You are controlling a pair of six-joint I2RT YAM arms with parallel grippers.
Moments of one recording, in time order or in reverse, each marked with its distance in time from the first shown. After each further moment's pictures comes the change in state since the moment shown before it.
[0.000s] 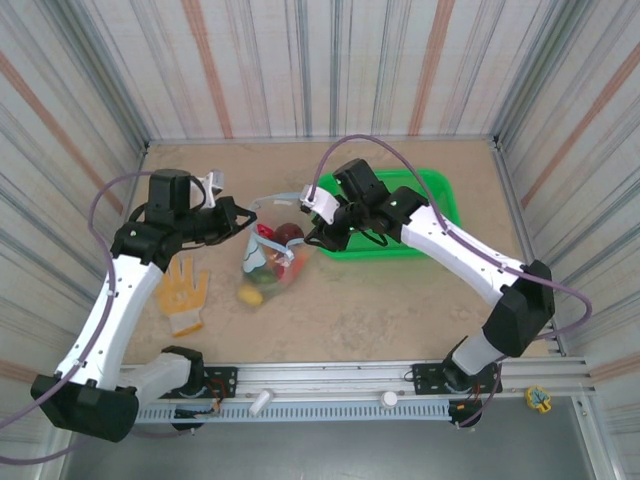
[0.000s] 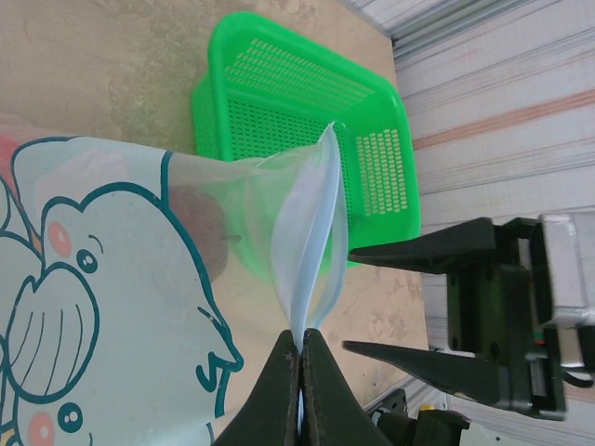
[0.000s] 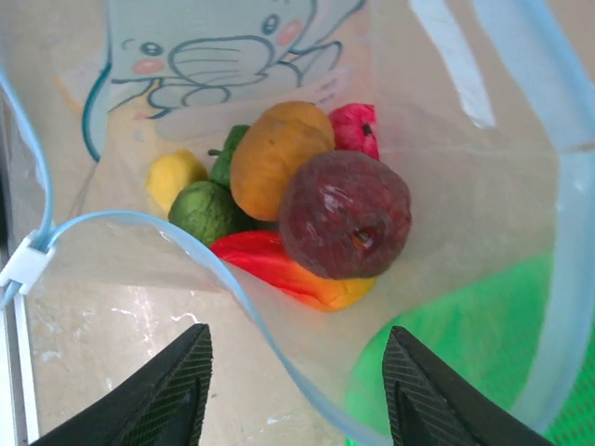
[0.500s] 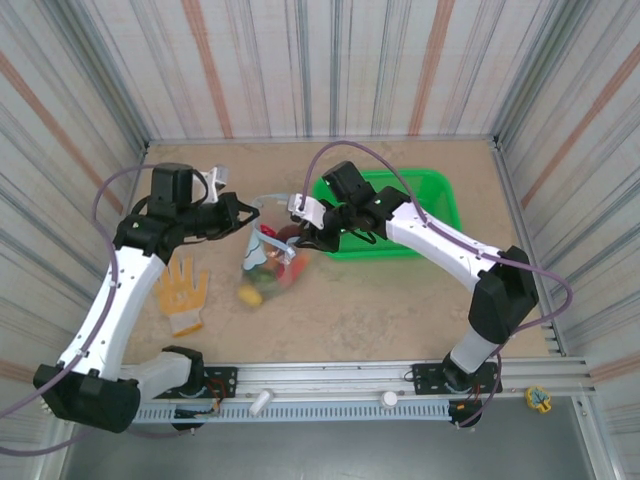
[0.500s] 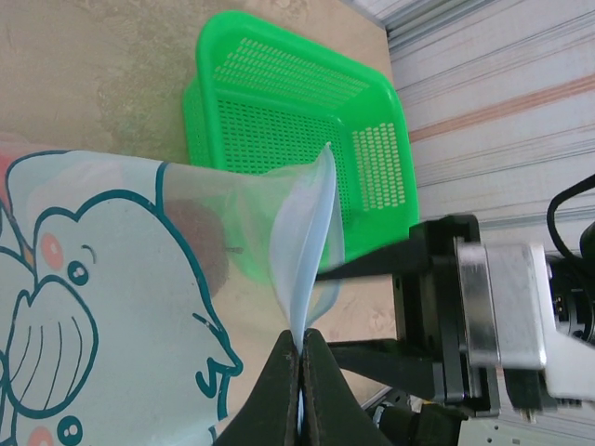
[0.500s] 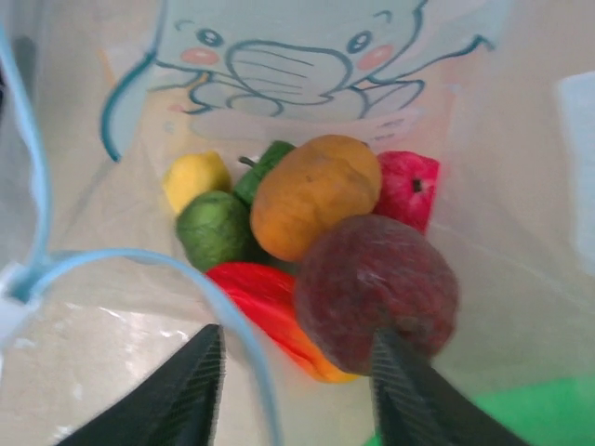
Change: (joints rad) left arm 0.000 0.064 0.043 -0.006 0.017 0.037; right arm 0.002 0.087 0.002 0.051 -0.145 -0.127
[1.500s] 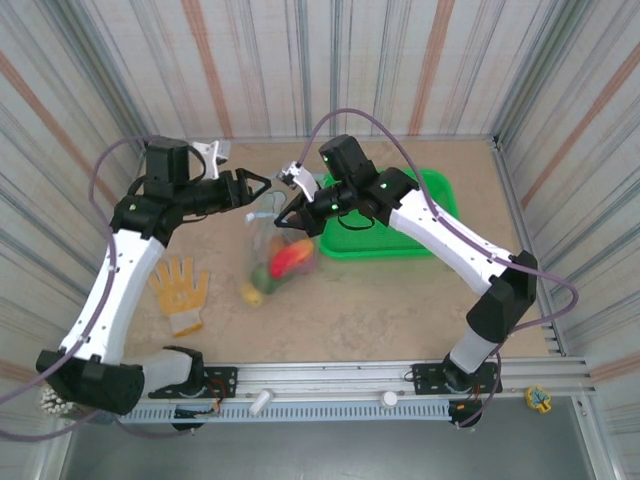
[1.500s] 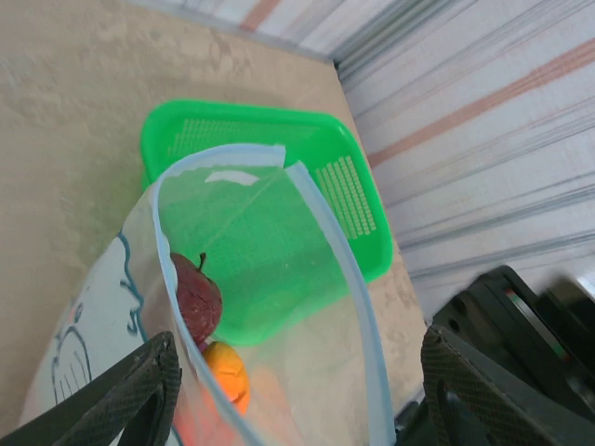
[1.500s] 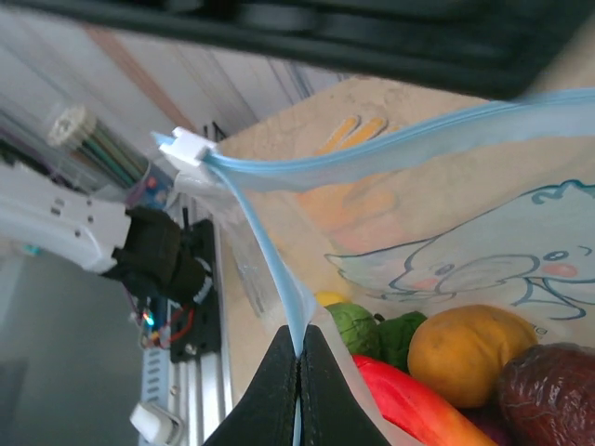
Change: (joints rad) left arm 0.000 0.049 0.154 0.053 0.010 0.113; right arm 0.016 0.019 0.262 -0.054 -0.177 0.520
